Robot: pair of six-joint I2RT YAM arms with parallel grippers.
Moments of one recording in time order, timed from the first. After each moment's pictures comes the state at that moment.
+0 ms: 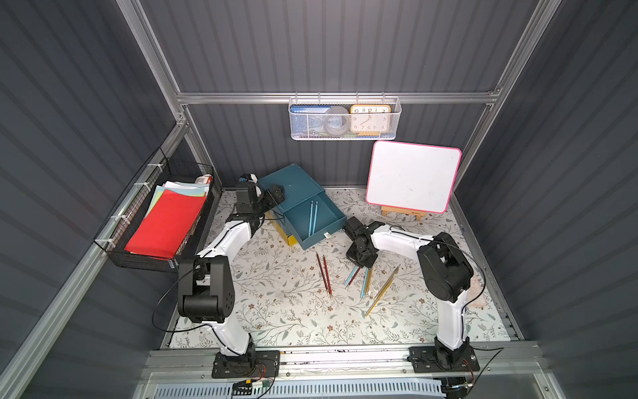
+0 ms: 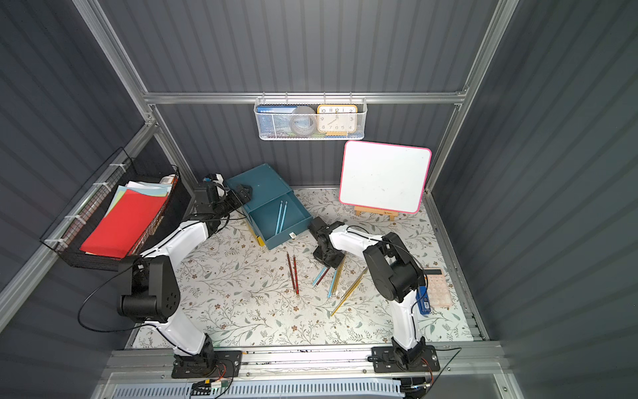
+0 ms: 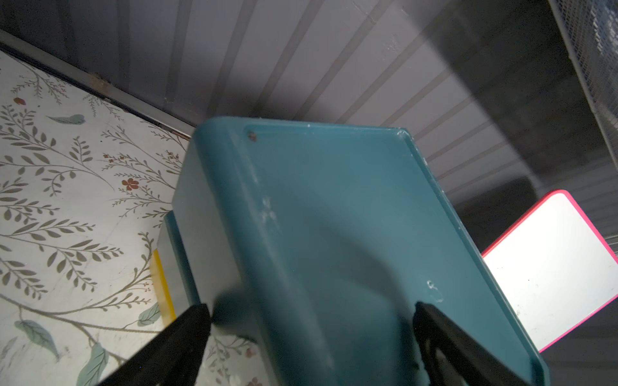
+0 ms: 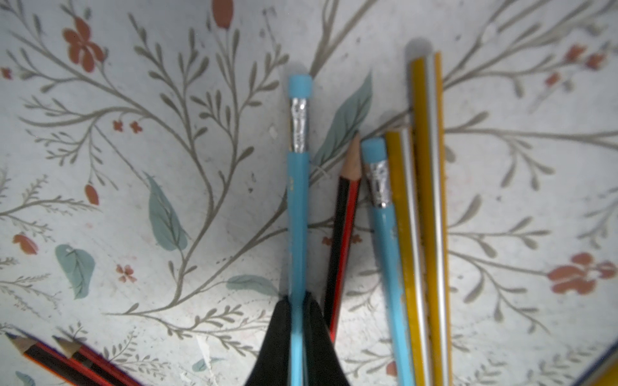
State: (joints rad) left arm -0.01 1.73 1.25 0.07 0.23 -0.57; right arm 0.62 2.02 1.39 -0.79 0.03 1.21
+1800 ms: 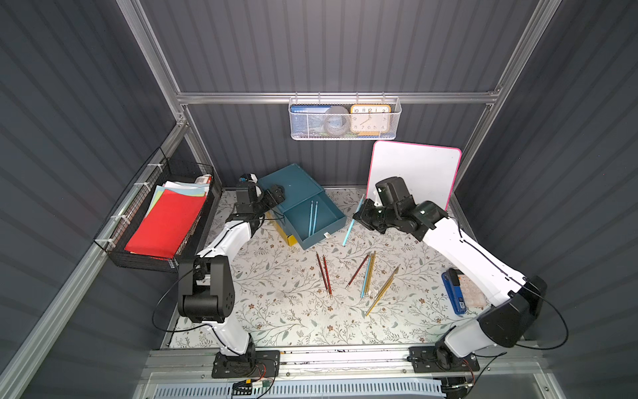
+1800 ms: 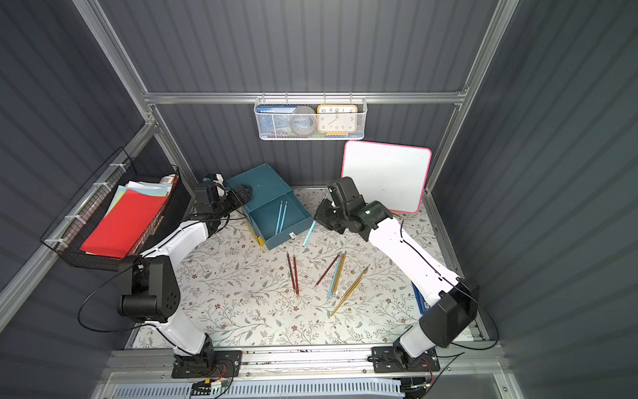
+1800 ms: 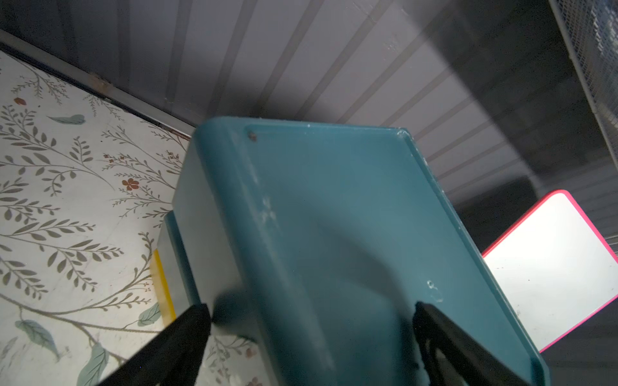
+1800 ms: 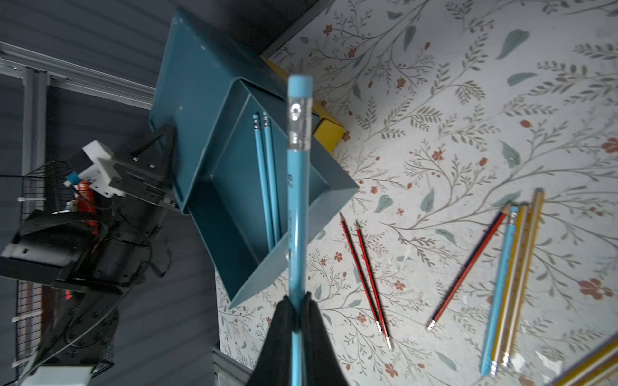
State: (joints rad) left arm -0.01 1.73 1.25 0.07 0.23 -0.57; right arm 0.58 1.58 1.63 -0.74 -0.14 0.97
